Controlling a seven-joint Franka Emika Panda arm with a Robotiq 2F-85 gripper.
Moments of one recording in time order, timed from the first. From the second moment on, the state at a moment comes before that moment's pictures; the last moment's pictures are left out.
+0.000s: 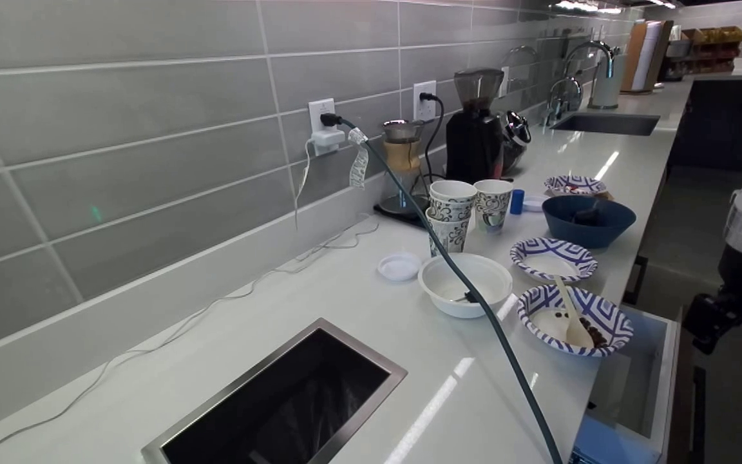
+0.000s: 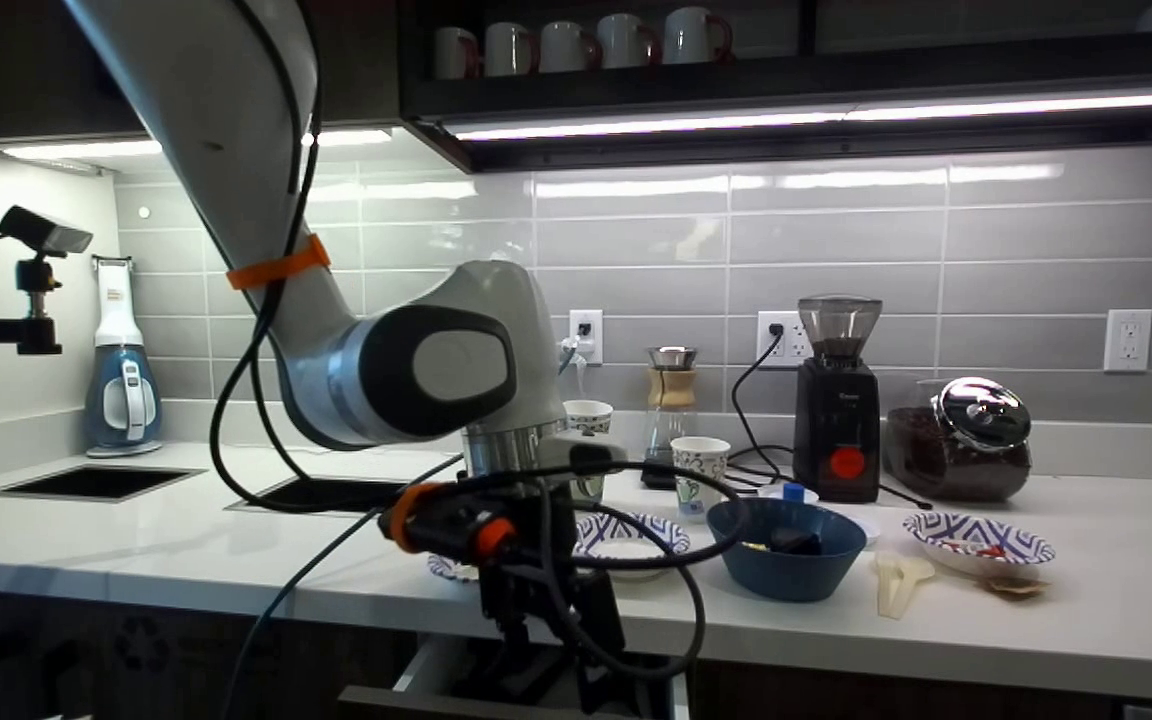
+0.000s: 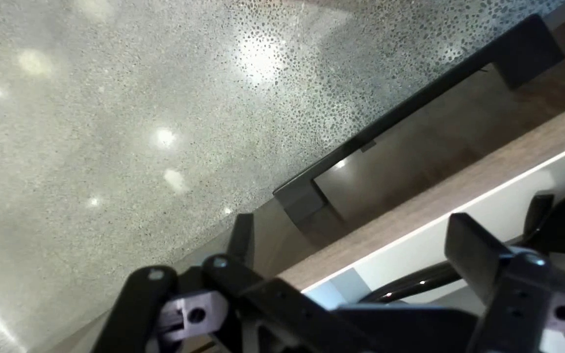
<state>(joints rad) 0.60 0.05 -0.70 -2.61 -0.40 2.73 0.07</state>
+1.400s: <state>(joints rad) 0.02 0.10 -0.03 -2.67 -0.21 2.94 -0.52</state>
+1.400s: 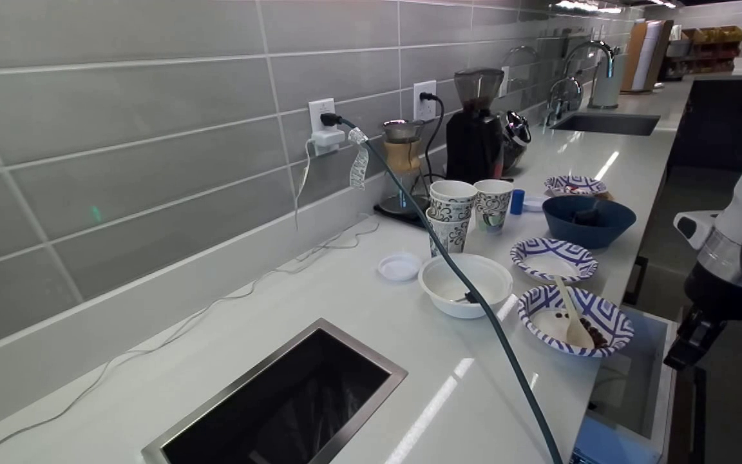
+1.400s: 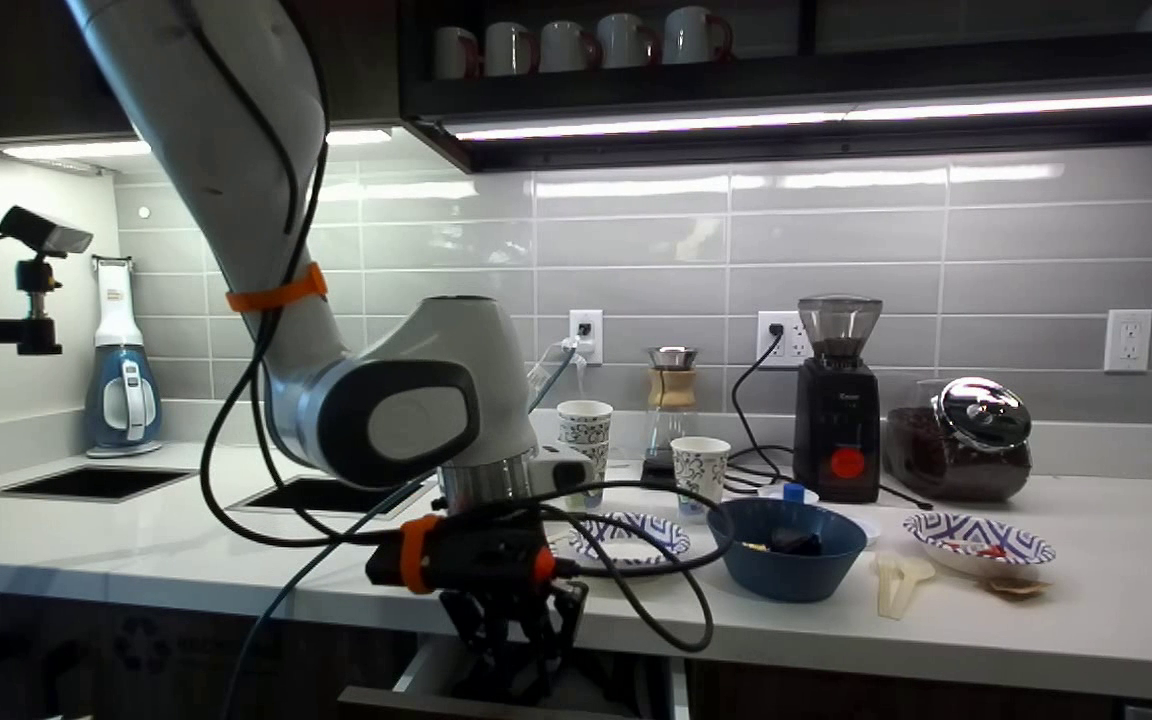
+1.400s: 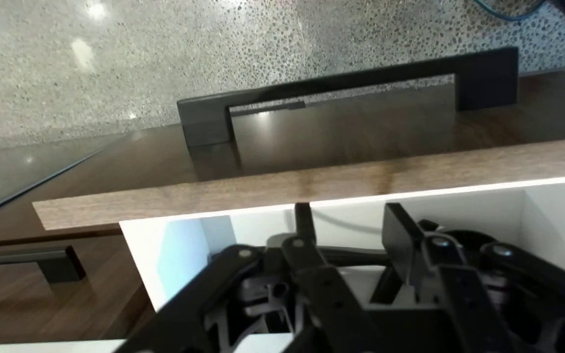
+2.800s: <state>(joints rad) -0.06 0.10 -0.04 -2.65 -0.36 2.66 -0.41</state>
